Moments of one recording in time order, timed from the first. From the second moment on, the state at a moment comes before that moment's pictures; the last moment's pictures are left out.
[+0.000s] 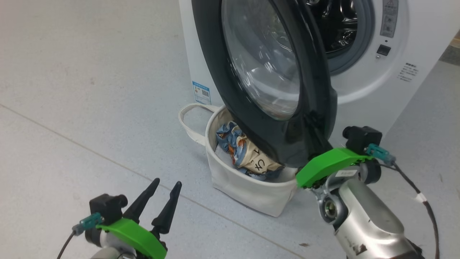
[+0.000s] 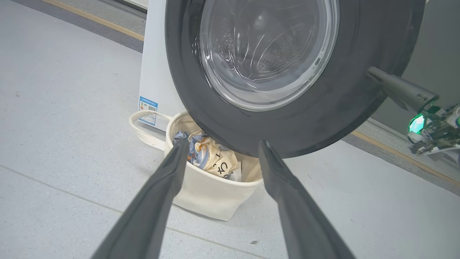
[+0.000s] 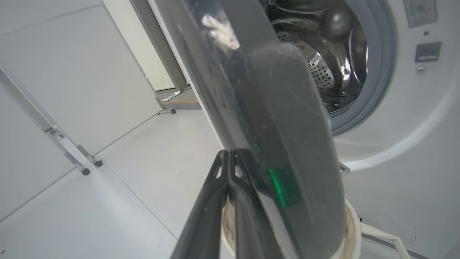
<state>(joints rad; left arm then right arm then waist) -0.35 0.34 -0.61 0.44 -0.79 -0.13 -0.25 -0.54 -0.06 0.40 0.59 0.60 0.12 -0.25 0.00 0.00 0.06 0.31</state>
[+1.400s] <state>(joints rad) -0.42 0.20 -0.56 0.41 -0.74 -0.13 -0.25 -1.04 -0.13 -0.27 0.85 0.19 0.13 -0.25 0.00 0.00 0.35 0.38</state>
